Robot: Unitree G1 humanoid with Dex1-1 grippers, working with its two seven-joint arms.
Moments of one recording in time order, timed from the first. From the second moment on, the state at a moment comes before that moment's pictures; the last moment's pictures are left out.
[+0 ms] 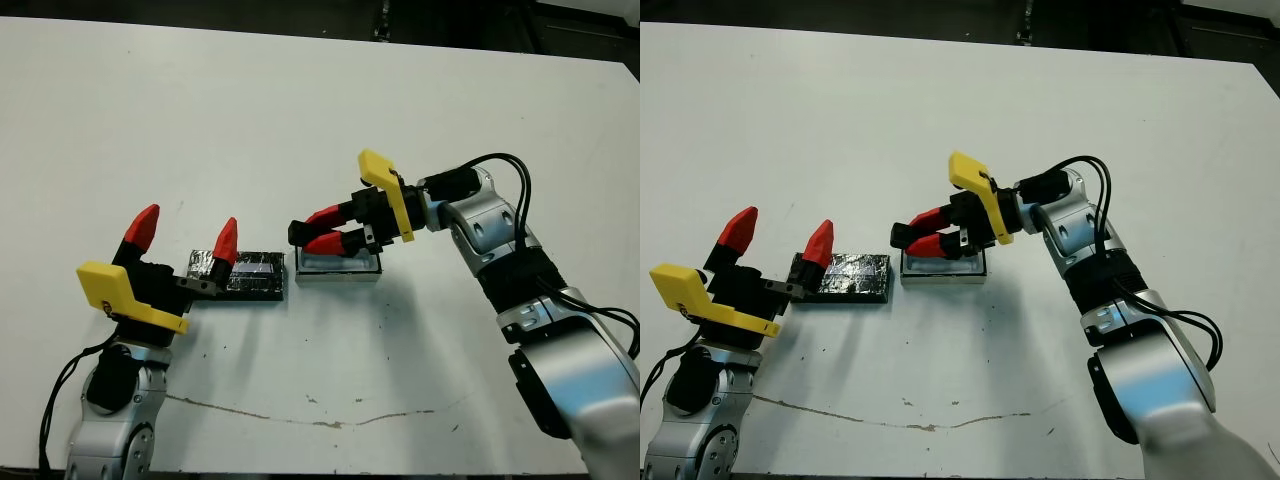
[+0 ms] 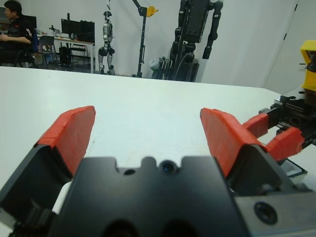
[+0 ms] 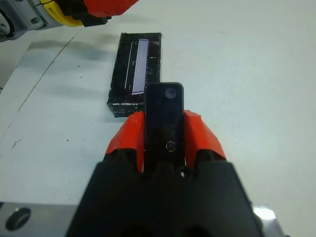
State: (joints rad) left arm 0.16 0.17 0.05 -0.39 -0.28 -0.03 -0.21; right arm -0.86 -0.33 0.33 0.58 0.12 0.19 1.37
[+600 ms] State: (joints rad) left arm 0.16 0.17 0.05 -0.39 -0.31 -0.02 -0.21; right arm -0.82 -0.37 0.33 0.57 0.11 0.23 1.35
